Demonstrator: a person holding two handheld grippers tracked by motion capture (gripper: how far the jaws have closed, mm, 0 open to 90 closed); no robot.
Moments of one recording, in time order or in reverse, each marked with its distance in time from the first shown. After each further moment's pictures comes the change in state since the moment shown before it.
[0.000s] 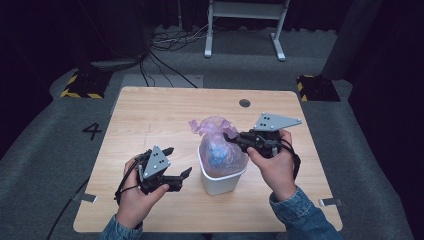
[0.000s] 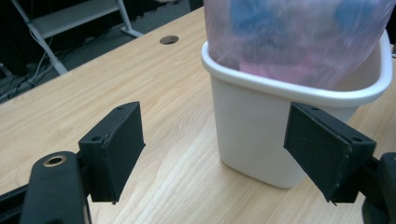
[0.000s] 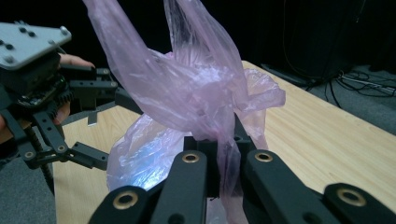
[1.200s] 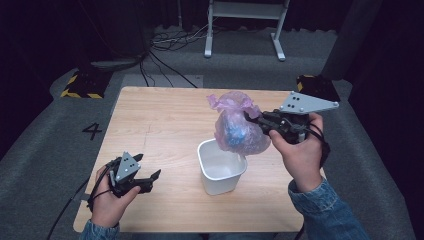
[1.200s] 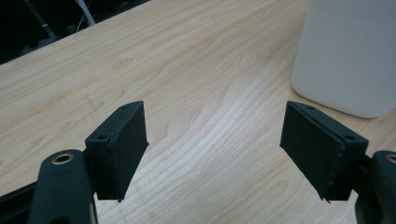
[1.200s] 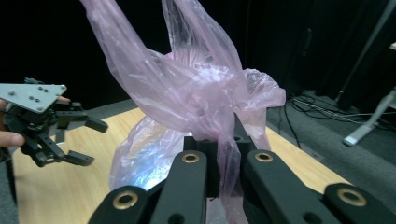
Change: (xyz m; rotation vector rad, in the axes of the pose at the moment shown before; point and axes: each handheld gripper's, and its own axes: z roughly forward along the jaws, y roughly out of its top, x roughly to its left) left arm 0.049 -0.061 -0.024 0.098 0.126 -0.052; right arm -0.006 0.052 -0.056 -0.045 -0.147 -0.087
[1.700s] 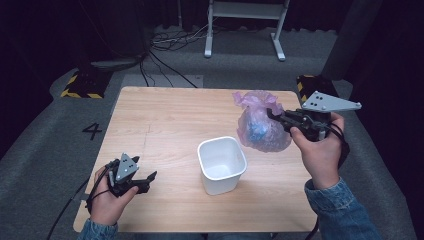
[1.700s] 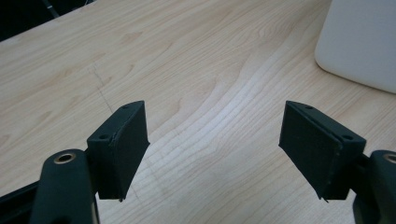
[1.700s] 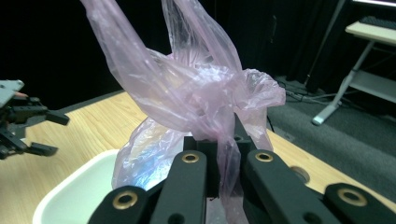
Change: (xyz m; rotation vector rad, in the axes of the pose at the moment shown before) left arm 0.009 -0.016 0.006 0.061 0.026 -0.010; right arm -0.036 -0.025 -0.024 0.032 -0.103 0.051
